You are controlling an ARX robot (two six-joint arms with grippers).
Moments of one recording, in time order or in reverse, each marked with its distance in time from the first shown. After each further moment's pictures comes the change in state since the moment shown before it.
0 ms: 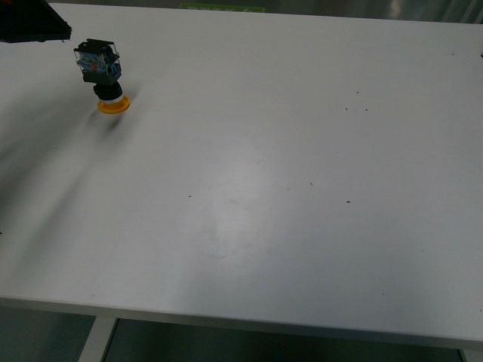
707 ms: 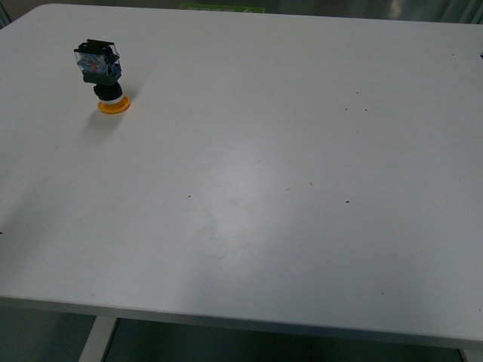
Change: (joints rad) left arm 0.187 -0.782 -0.658 0.102 -0.024 -0.187; right arm 0.000 0.000 0.000 0.000 0.000 0.000
